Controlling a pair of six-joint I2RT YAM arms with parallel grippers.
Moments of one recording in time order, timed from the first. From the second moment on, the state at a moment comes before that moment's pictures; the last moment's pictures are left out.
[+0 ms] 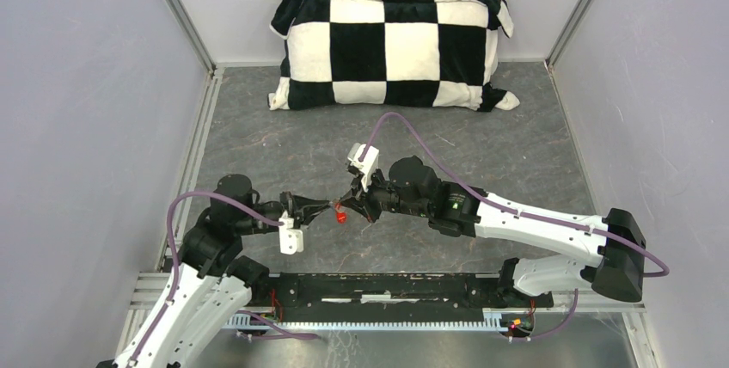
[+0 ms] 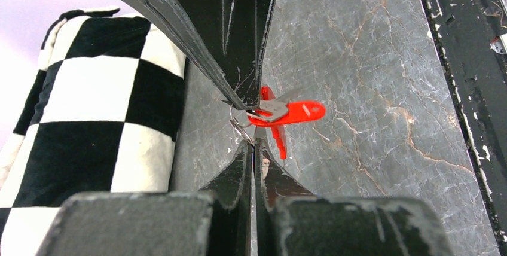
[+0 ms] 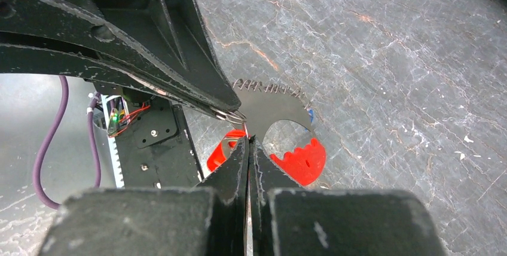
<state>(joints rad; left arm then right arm) -0.46 0.47 0.63 -0.55 0.86 1.06 1.16 1.26 0.99 -0.05 -0.06 0.12</state>
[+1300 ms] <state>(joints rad) -0.46 0.48 0.63 -0.33 0.92 0.84 1.16 1.15 0.94 -0.01 -0.09 0.16</state>
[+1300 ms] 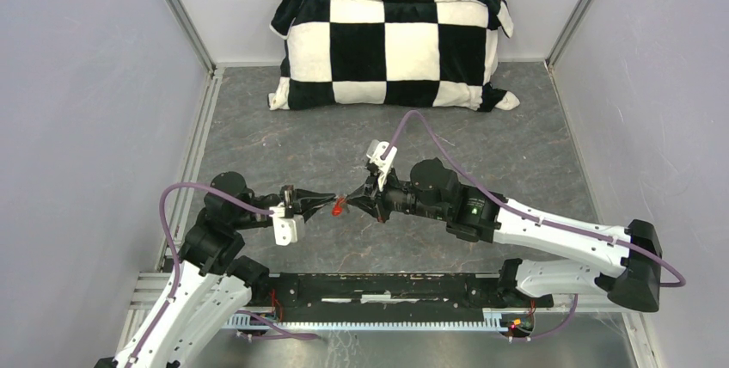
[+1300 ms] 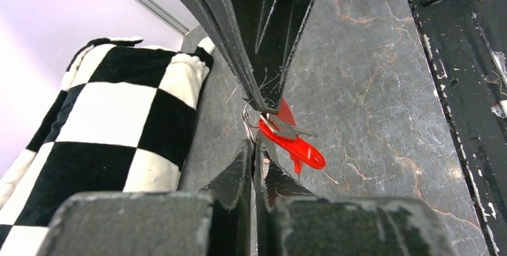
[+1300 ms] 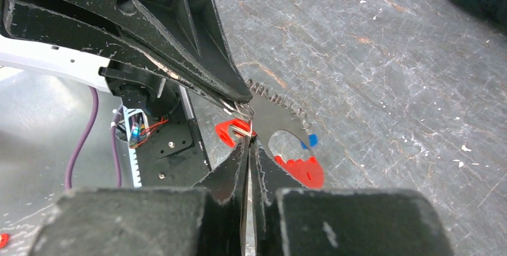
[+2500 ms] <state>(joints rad) -0.46 0.57 0.76 -0.59 1.14 0.91 1.07 1.14 1.13 -0.28 -0.54 -0.43</state>
